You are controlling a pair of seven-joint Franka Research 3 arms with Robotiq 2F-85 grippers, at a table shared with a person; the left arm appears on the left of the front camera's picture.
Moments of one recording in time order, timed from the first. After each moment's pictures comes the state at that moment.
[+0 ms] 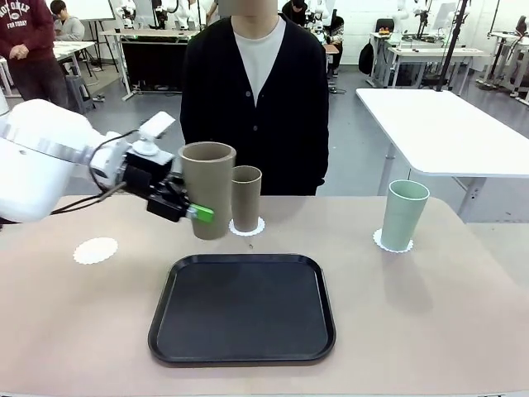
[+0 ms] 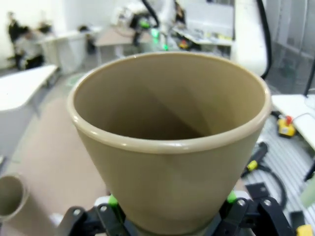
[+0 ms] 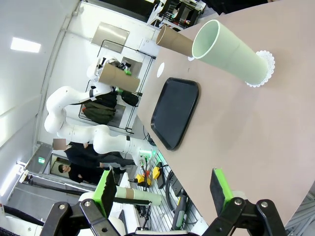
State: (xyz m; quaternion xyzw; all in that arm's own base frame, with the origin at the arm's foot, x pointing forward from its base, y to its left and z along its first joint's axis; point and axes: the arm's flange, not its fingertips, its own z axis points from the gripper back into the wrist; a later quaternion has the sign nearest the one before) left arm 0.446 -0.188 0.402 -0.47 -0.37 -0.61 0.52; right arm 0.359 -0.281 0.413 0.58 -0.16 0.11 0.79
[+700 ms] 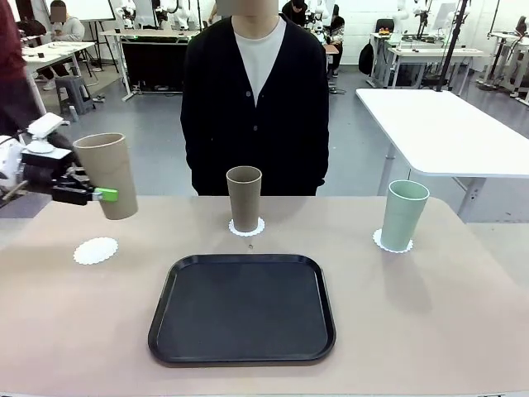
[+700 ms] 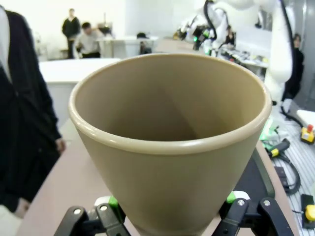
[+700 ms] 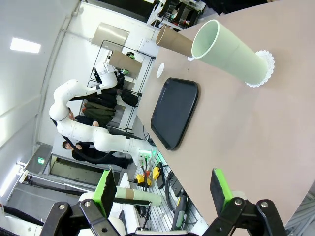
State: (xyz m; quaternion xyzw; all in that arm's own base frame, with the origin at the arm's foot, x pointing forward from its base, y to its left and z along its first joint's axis) left arm 0.488 0.020 0.374 -0.44 -0.44 -0.52 0.59; right arm 0.358 -0.282 0.413 0.58 -0.16 0.11 0.79
